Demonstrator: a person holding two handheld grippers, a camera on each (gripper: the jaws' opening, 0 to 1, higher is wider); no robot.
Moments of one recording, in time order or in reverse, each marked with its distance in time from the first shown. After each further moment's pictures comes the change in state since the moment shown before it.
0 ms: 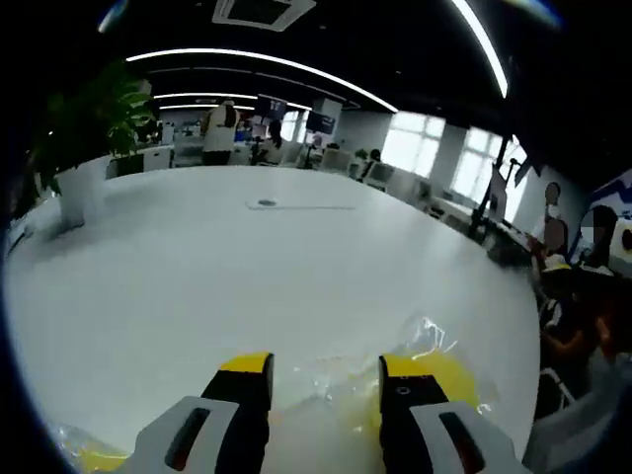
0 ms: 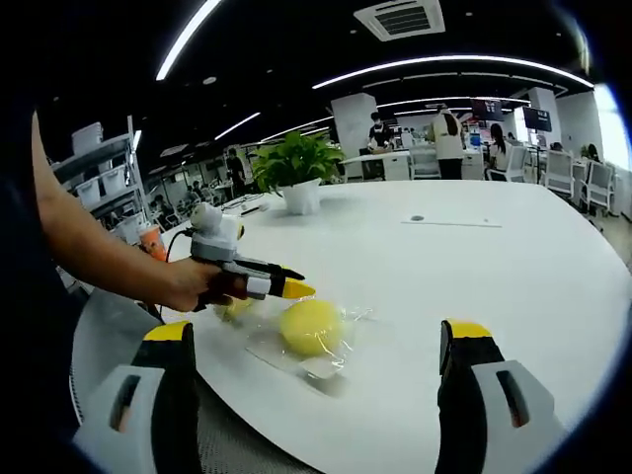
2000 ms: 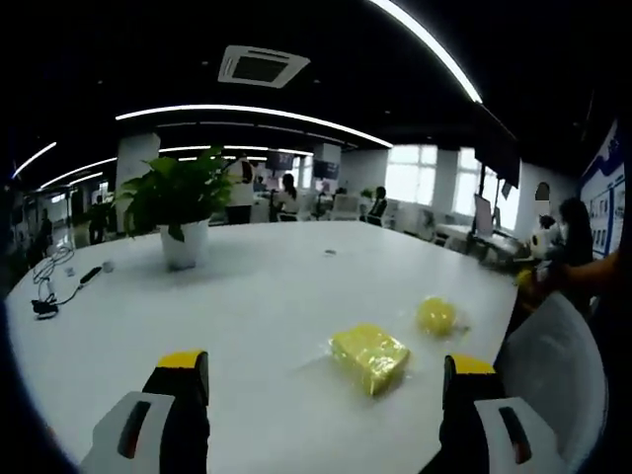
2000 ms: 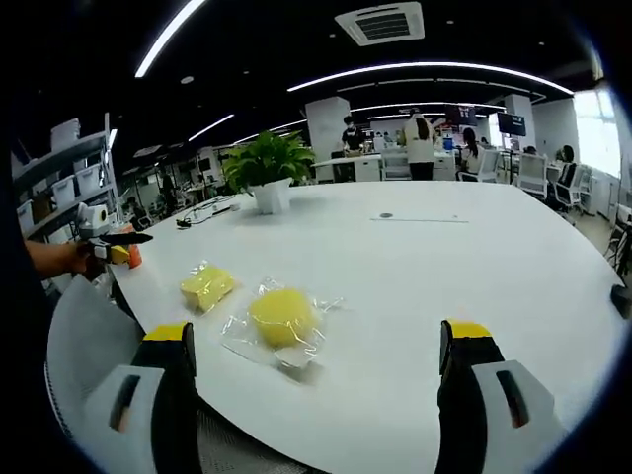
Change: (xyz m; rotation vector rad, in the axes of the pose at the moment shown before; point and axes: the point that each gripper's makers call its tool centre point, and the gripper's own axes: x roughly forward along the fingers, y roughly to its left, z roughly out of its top) left arm -0.268 0.111 -0.015 0.070 -0.109 0.087; right arm -0.008 -0.021 -0.014 0.000 -0.018 -0.136
